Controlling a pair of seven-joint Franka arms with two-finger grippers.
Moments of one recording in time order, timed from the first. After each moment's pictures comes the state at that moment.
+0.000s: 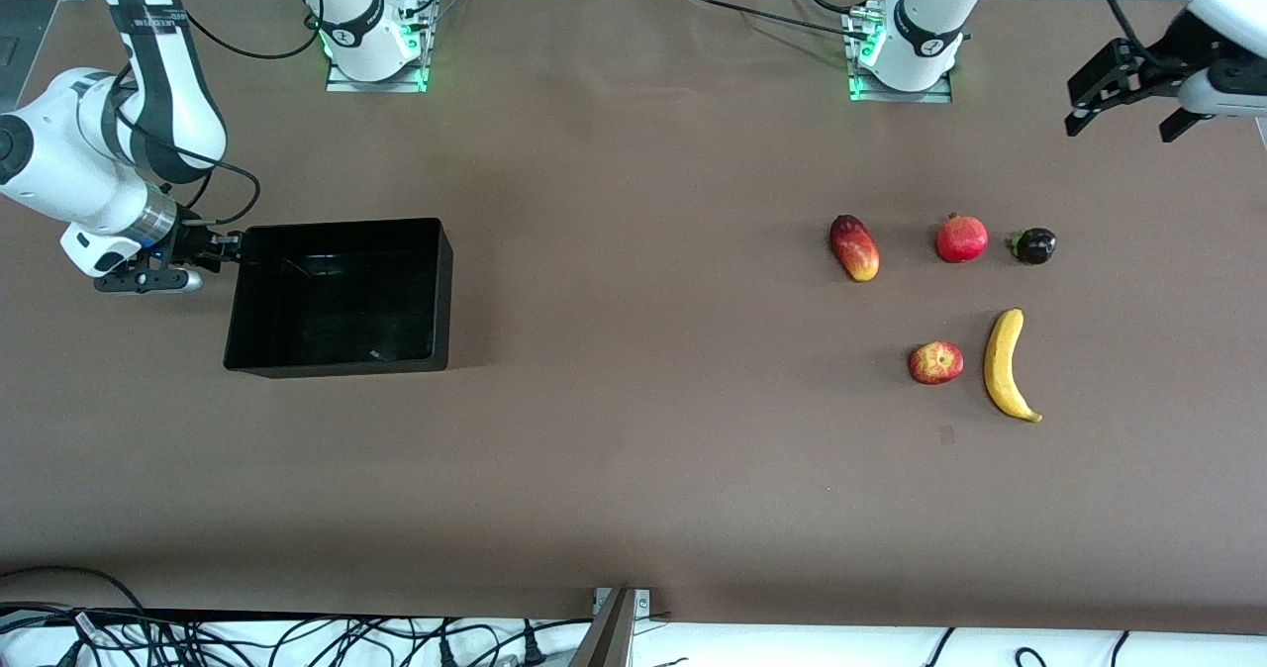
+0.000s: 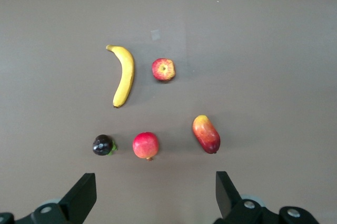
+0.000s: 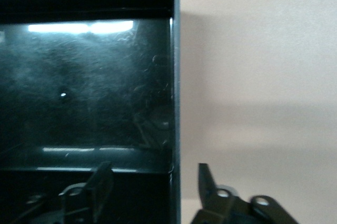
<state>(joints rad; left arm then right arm) -0.01 -0.20 -0.04 -1.70 -0.01 1.56 0.02 0.44 0.14 -0.63 -2.25 0.17 2.30 -0.35</state>
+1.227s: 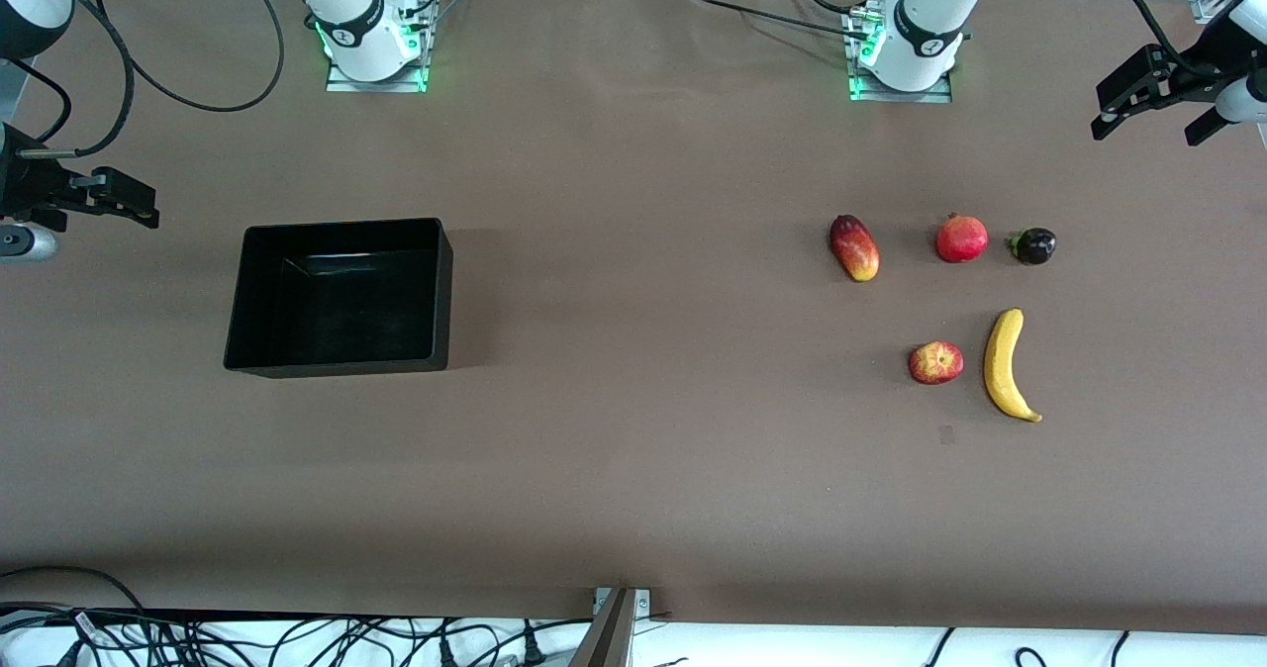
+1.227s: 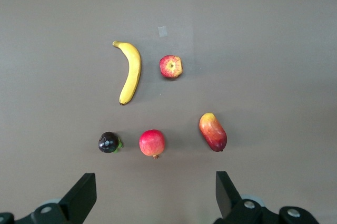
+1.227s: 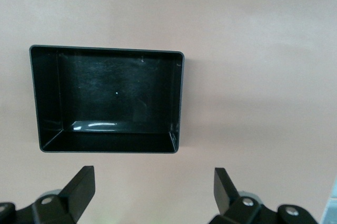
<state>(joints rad) -0.02 -0.18 0.01 -1.70 -0.01 1.55 0.04 0.54 0.15 -0.60 -1.49 -0.03 1.53 -0.16</state>
